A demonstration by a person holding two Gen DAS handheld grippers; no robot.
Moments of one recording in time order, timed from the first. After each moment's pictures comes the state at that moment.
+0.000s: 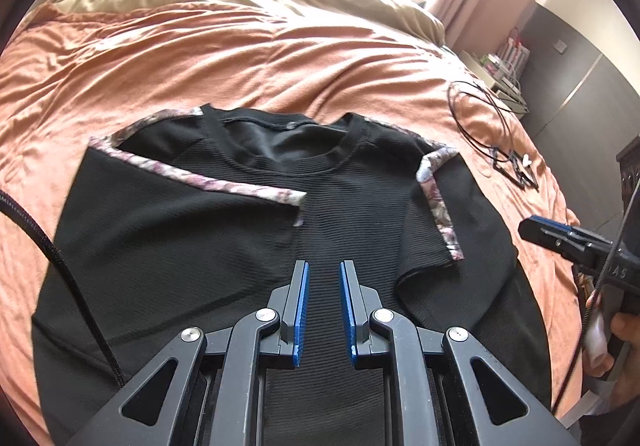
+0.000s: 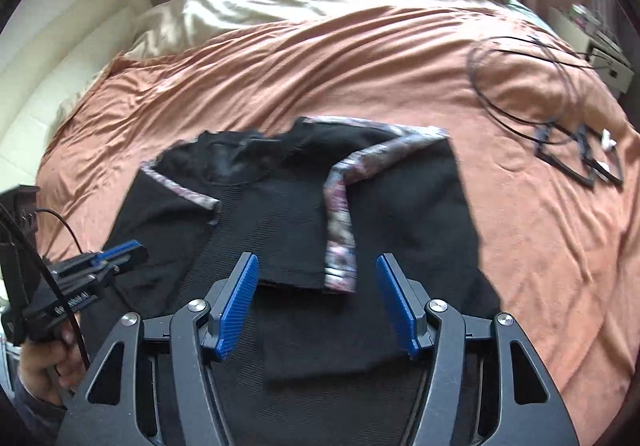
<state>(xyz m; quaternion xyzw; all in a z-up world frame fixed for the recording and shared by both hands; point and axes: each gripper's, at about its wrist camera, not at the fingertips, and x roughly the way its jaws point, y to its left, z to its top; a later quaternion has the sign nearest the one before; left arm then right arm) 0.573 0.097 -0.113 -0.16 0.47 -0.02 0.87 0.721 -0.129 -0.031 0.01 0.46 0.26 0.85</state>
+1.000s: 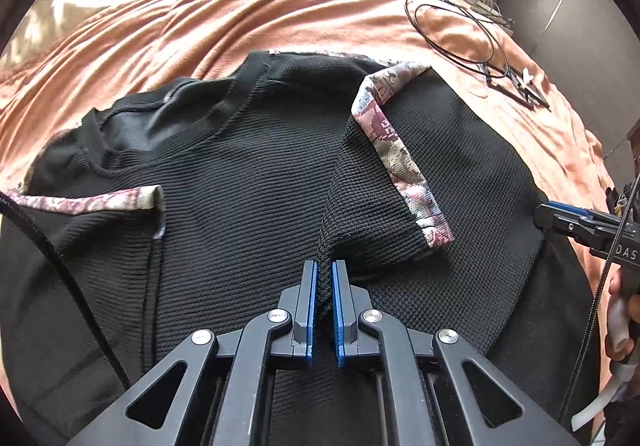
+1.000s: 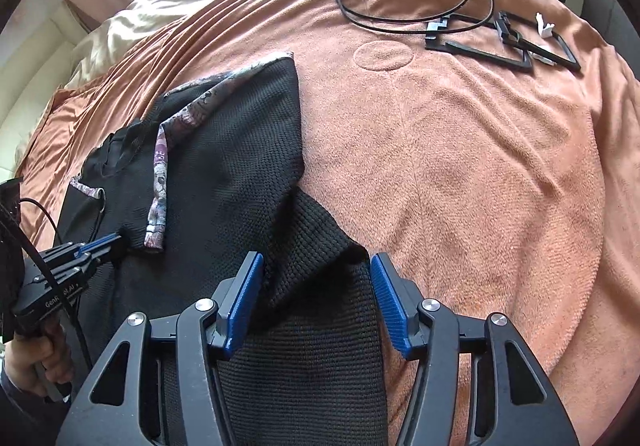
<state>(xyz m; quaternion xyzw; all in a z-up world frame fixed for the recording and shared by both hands) 0.634 0.006 -0.176 -0.05 0.52 -0.06 0.85 0.721 -0.203 -0.127 0.07 0.50 0.19 0.84</state>
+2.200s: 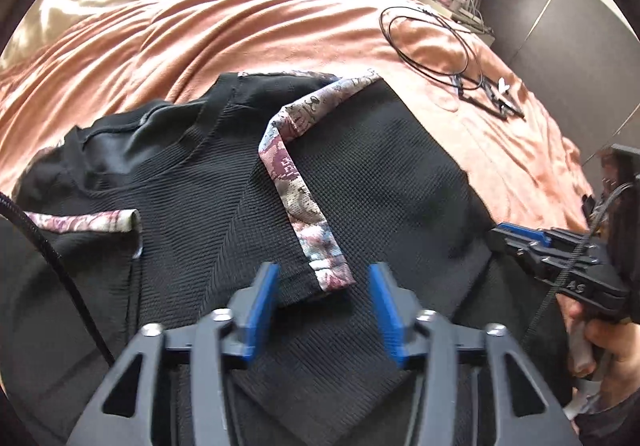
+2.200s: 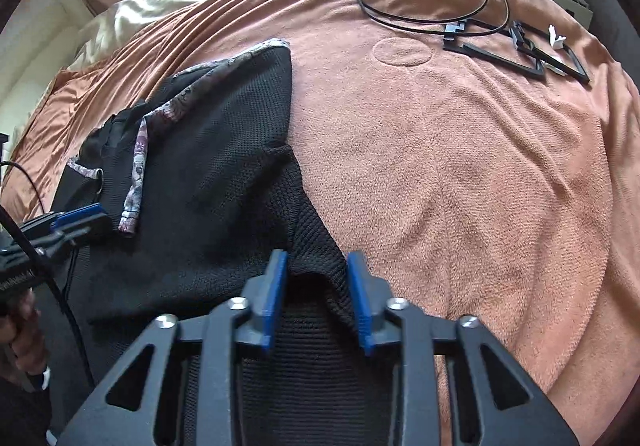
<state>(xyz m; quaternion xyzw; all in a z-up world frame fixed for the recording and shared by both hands) 0.641 -0.012 -0.161 -0.06 0.51 -0.09 0.85 0.717 -0.188 -0.130 0.04 0.49 0.20 0.85</state>
